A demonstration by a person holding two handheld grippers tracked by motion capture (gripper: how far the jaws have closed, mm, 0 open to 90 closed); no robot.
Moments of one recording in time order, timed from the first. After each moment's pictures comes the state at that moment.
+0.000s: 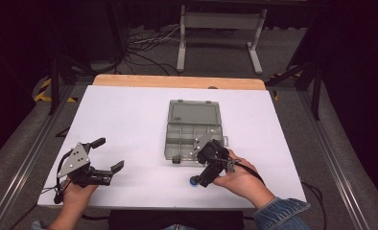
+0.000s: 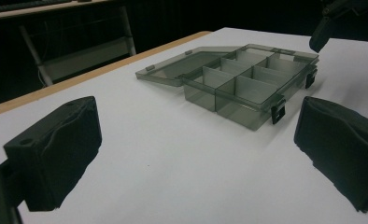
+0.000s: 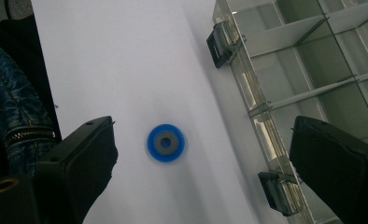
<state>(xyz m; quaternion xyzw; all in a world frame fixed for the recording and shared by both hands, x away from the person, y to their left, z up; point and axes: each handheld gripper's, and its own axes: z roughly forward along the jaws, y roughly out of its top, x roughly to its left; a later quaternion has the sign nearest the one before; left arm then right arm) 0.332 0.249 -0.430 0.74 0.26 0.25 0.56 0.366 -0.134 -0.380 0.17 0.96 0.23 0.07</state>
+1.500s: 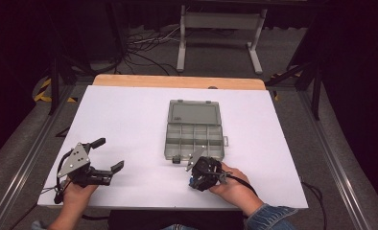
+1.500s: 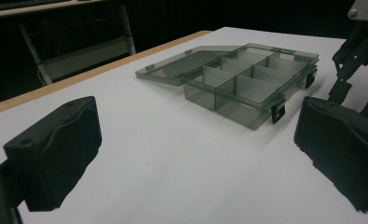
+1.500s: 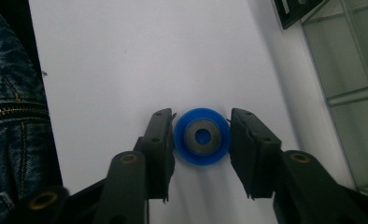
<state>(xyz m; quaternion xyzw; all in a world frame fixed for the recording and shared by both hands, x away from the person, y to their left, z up) 0.333 0.250 -0.430 0.75 0.26 0.25 0.56 0.356 -0.123 -0.431 0.14 0.97 0.20 0.04</state>
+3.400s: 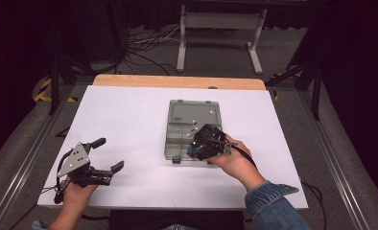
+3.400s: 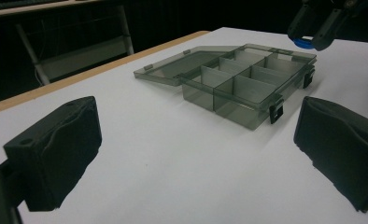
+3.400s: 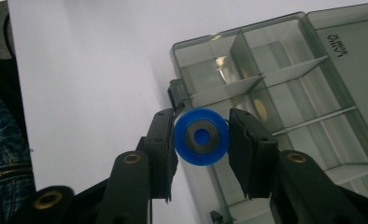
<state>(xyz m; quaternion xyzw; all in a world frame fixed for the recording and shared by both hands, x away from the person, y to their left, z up) 0.333 0.250 -0.430 0.75 0.26 0.24 0.56 0.405 -0.126 -0.354 0.16 0.95 0.26 0.08</state>
